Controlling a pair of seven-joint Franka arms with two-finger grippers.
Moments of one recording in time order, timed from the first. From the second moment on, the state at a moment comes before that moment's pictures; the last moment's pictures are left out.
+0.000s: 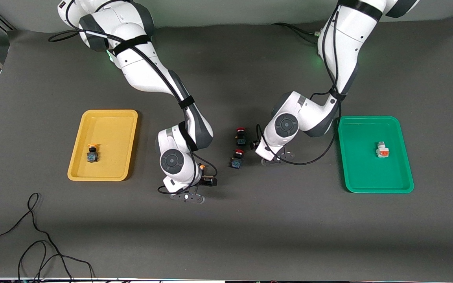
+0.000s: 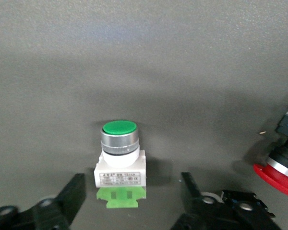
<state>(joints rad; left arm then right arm) -0.43 0.62 -0.20 -1.86 -0.06 2.38 -0.79 0.75 1.00 -0.34 -1.26 0.45 2.22 0.47</state>
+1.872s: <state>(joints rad) 0.03 0.33 -0.15 -1.81 0.05 1.84 -0.01 0.69 0.48 -0.74 -1.91 0.43 2.11 -0.32</state>
